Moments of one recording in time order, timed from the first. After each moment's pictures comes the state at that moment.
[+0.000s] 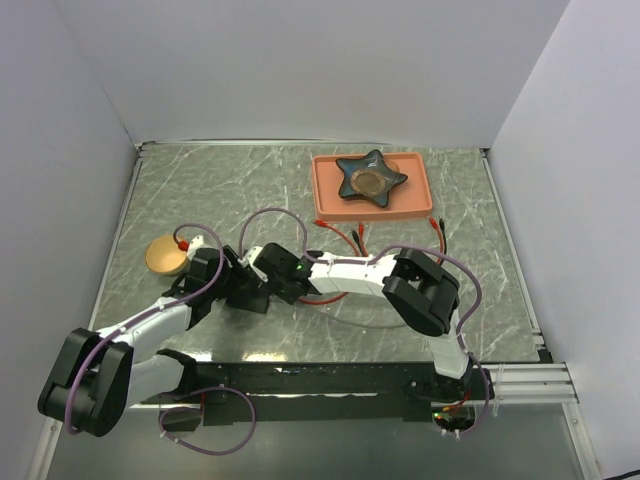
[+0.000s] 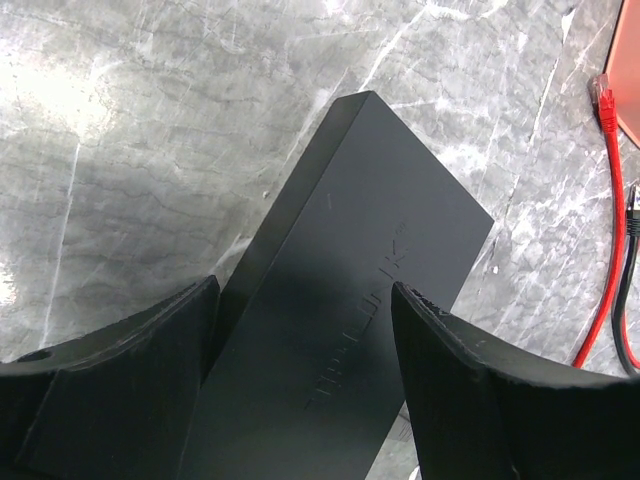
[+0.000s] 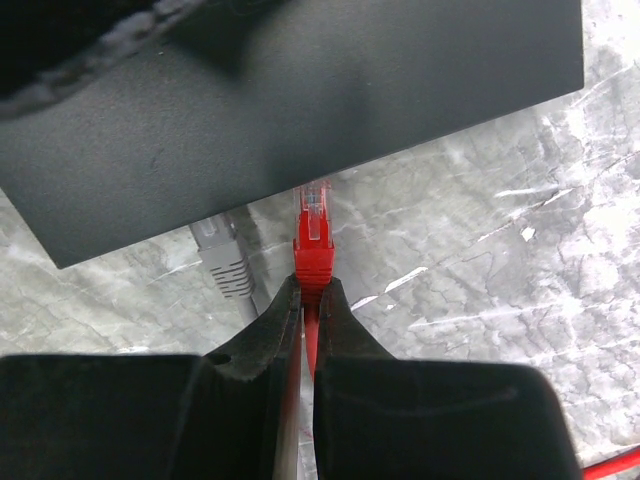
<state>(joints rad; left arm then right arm) -0.34 1.12 0.33 0.10 -0.12 -0.88 1.07 2.00 1.37 -0.43 0.13 -0.03</state>
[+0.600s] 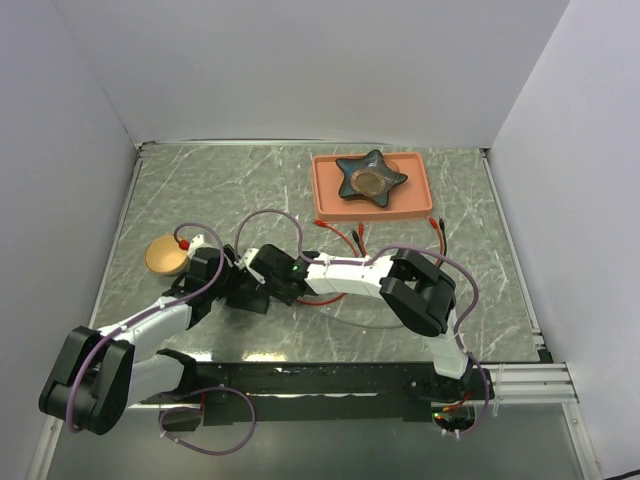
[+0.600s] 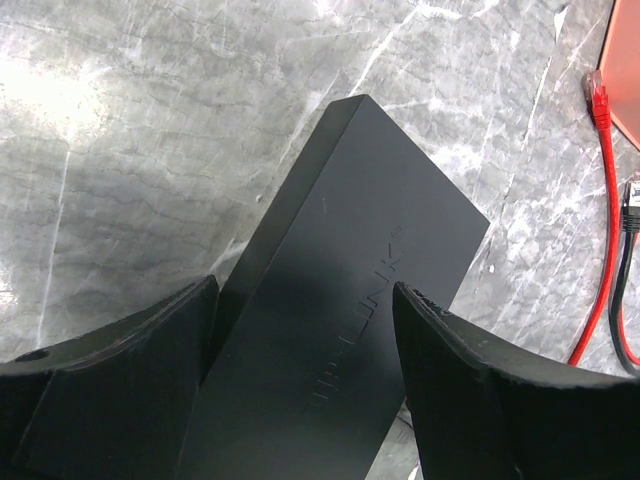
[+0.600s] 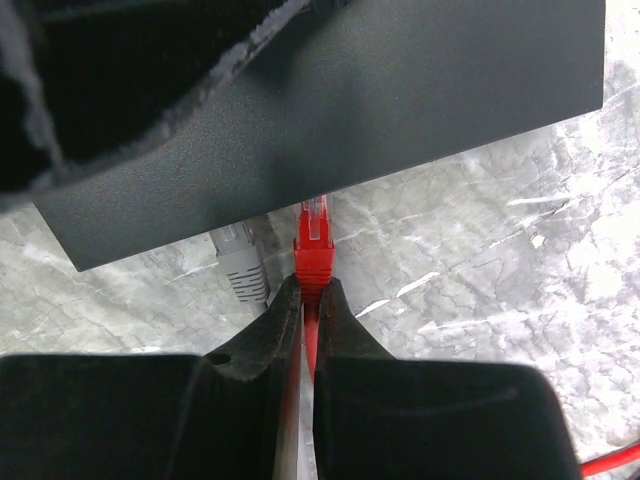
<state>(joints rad) -0.34 1.14 0.33 0.12 -0.10 -0.87 1.09 2.02 1.40 -0.45 0.14 -0.05</state>
